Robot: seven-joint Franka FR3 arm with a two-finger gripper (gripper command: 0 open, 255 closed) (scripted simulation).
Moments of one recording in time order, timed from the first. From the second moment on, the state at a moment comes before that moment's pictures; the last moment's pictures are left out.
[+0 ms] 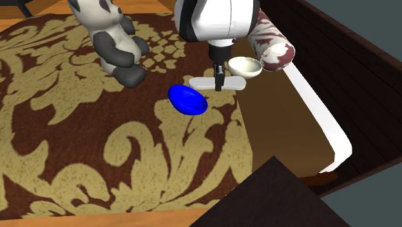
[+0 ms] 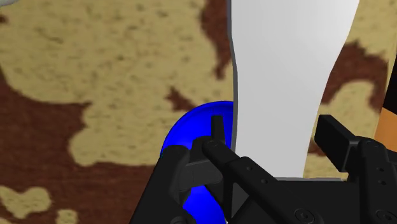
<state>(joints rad) 0.07 0.34 -0.47 -2.03 0.19 2.34 -1.47</state>
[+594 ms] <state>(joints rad) 0.16 0.46 -0.41 -1.83 0.21 2.26 -1.30</state>
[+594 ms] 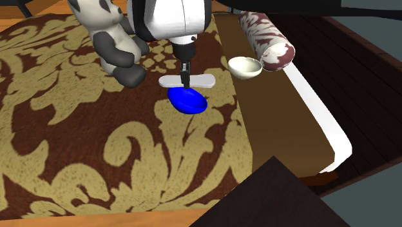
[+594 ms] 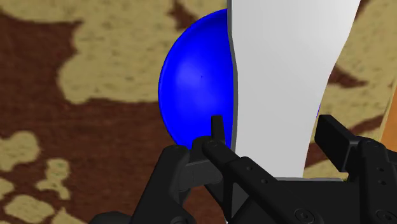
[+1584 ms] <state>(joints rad) 0.17 0.61 -0.36 -1.75 0.25 2.33 -1.27</state>
